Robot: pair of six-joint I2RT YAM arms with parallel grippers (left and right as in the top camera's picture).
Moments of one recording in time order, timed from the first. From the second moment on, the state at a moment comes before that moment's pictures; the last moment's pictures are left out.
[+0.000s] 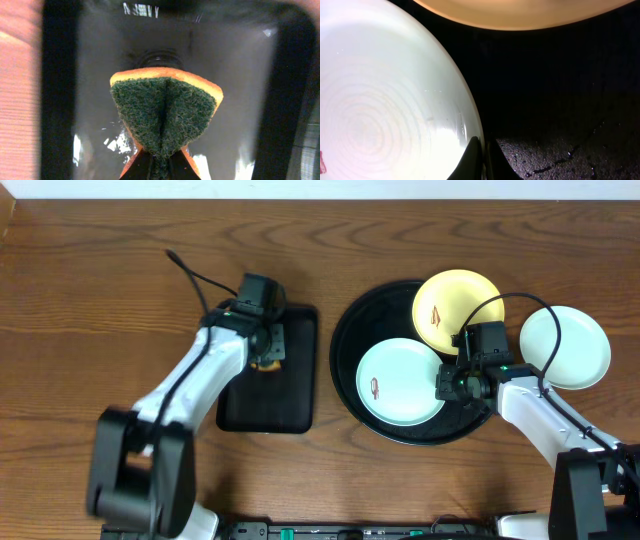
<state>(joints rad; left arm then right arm) -0.27 1.69 1.12 -0.65 -0.05 -0.33 0.13 1.55 0.74 -0.42 -0.11 0.25</state>
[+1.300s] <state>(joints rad) -0.30 1.55 1.14 -0.76 -0.07 -0.26 0.13 1.55 0.74 -0.41 -0.11 0.25</state>
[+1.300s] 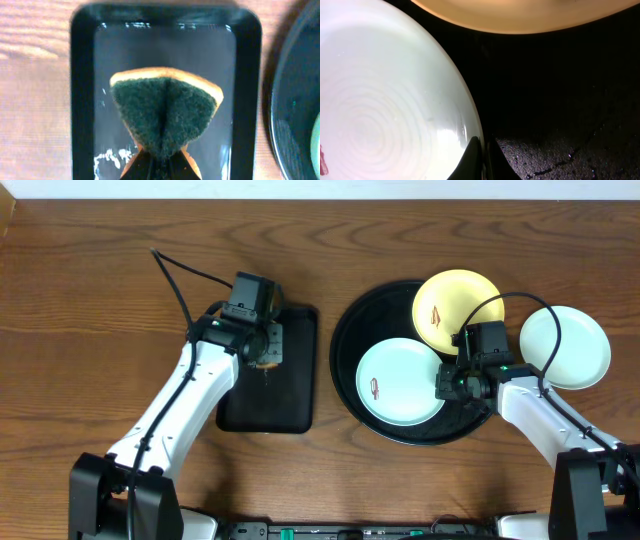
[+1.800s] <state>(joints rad) -0.32 1.56 1.29 -0.89 -0.08 -0.25 0.13 1.55 0.74 -0.41 -0.11 0.25</state>
